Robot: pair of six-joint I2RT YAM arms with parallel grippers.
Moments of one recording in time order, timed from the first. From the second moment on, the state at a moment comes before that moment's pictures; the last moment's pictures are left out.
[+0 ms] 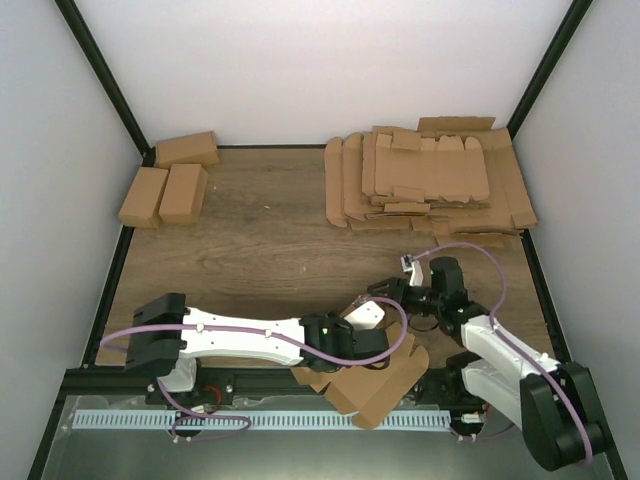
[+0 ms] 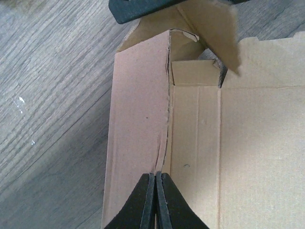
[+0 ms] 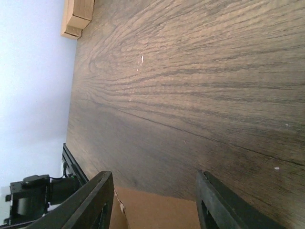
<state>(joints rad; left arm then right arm) -1.51 1.68 1.25 -0.82 -0.54 -0.62 0.29 0.97 0.24 0.07 -0.72 0.71</state>
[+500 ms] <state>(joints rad) -1.51 1.68 1.23 -0.78 -0.53 -0.62 0.29 0.70 0.09 0.10 -0.72 0.79</state>
